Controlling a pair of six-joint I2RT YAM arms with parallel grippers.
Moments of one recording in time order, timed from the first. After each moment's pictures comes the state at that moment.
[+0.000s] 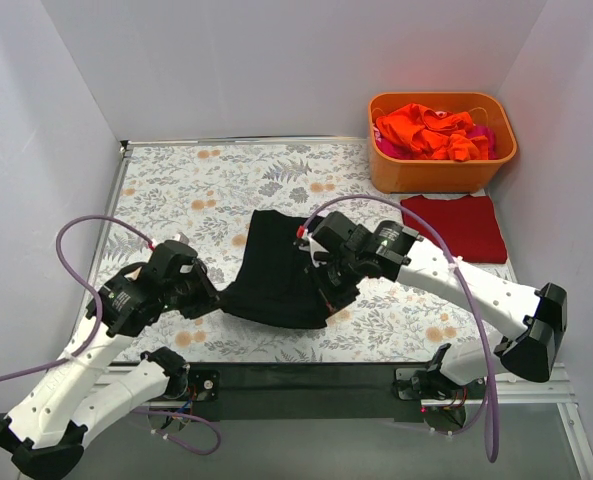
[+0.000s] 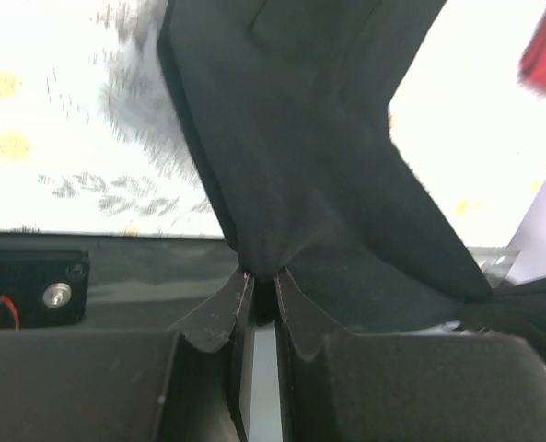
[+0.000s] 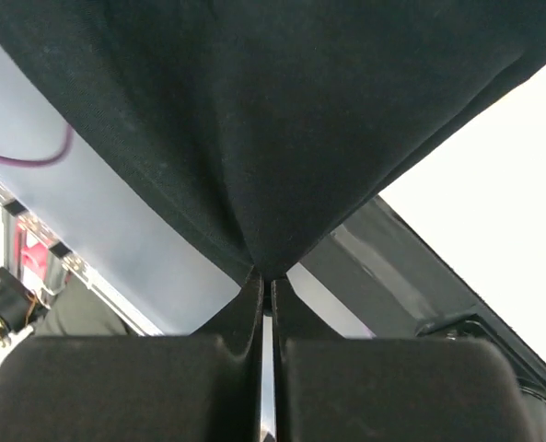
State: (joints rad) left arm -0.62 0.75 0.95 -1.16 0.00 -1.04; right arm 1.03 1.38 1.30 -1.07 -0.35 0.49
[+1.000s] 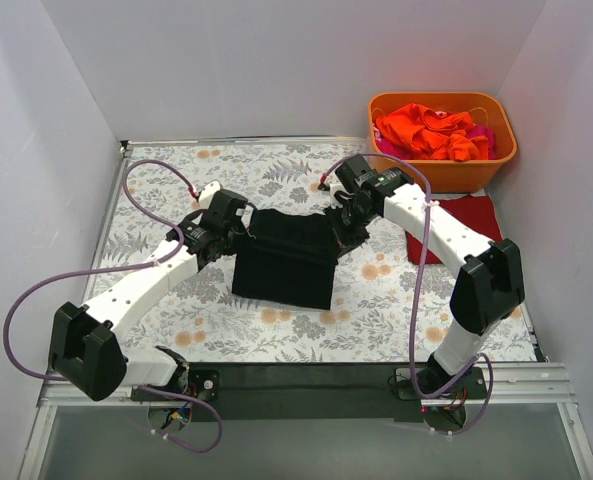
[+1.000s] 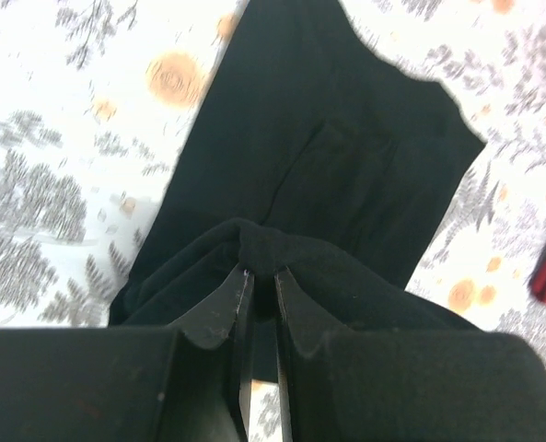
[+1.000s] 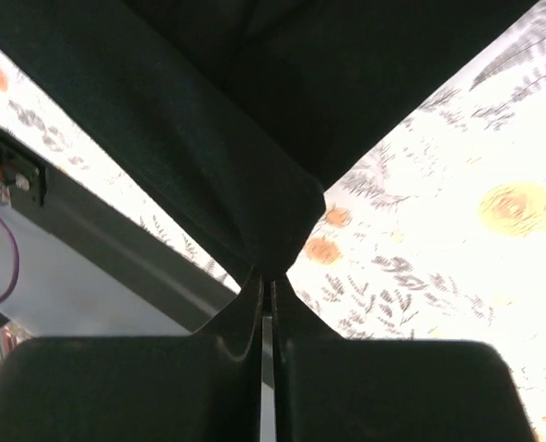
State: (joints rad) left arm -0.56 1.30 1.04 -0.60 -0.31 -0.90; right arm 0.60 1.69 1.52 -1.07 -0.37 0.20
